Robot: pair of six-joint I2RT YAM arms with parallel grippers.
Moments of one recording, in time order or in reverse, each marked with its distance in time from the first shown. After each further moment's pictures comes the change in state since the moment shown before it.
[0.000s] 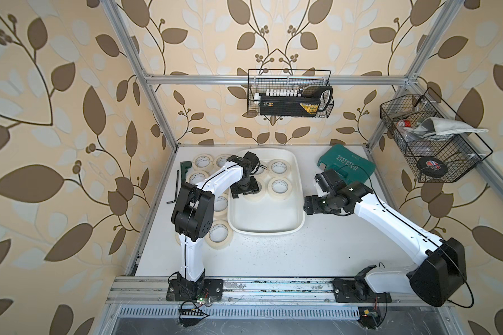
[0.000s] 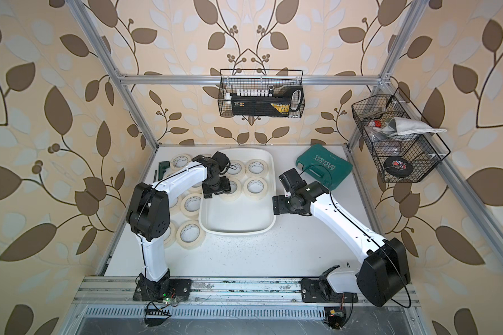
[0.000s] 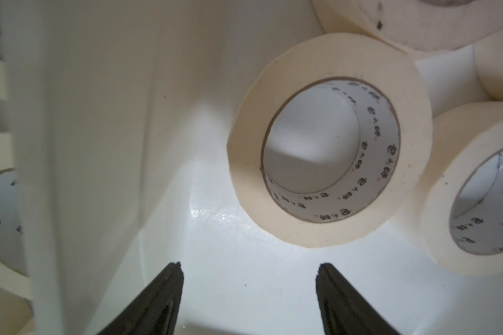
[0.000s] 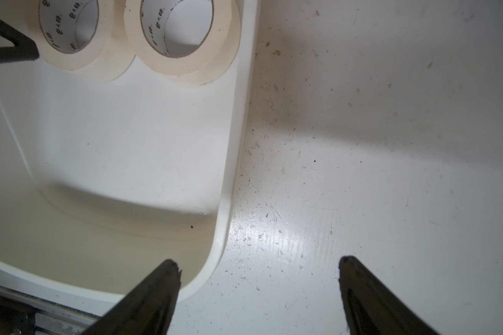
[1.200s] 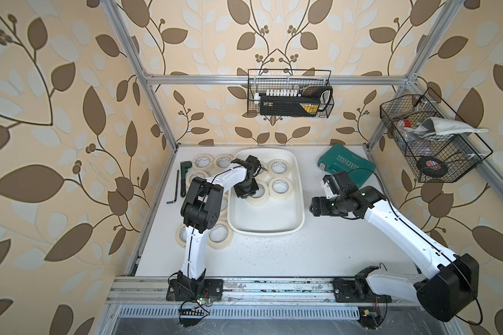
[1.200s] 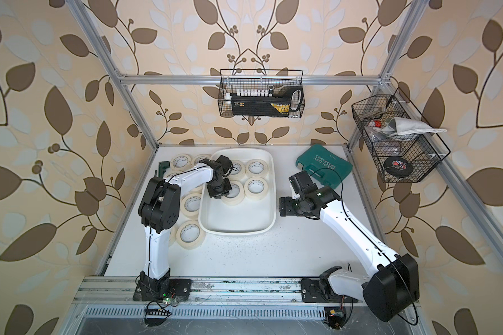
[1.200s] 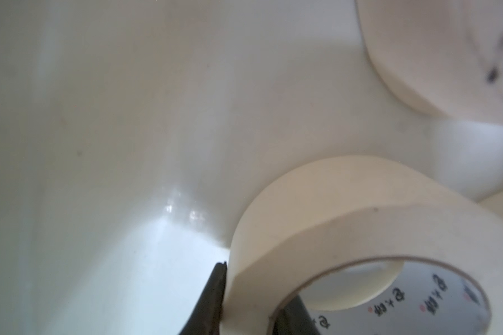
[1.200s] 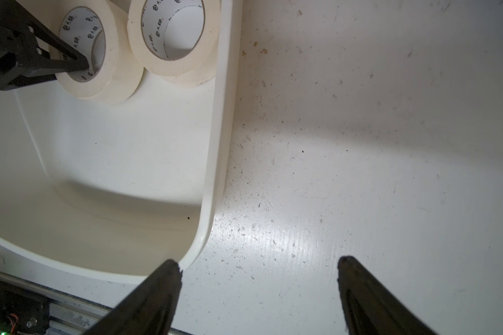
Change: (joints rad) left arm -0.019 0.120 0.014 0.075 0.003 -0.099; right arm -0.059 -0.094 -0.045 -0.009 -0.055 -0.021
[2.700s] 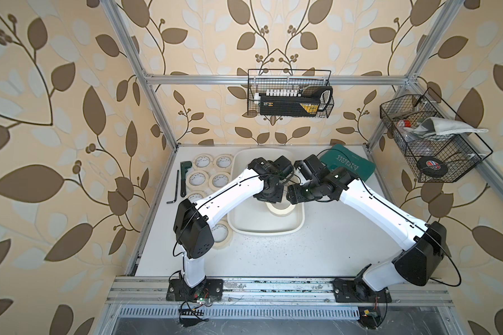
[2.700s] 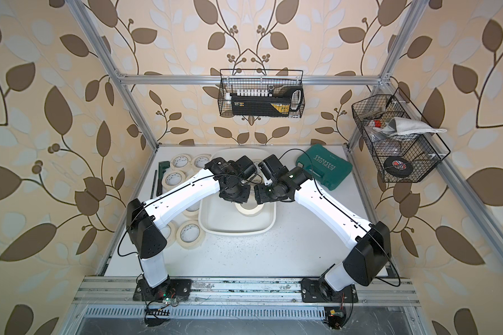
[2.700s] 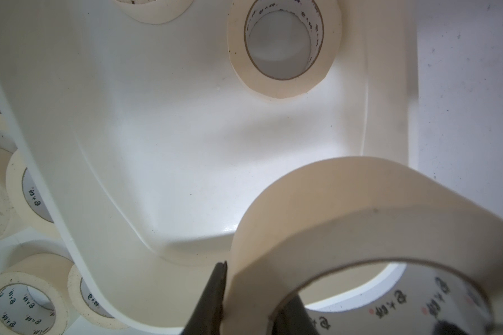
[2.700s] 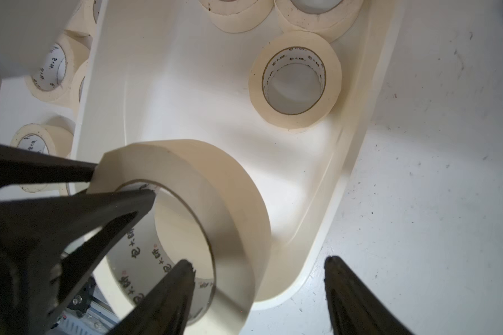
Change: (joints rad) left arm -0.363 -0.245 0.204 -0.338 -0.097 0.250; right arm 0.221 0.298 0.394 -0.053 0.034 -0.004
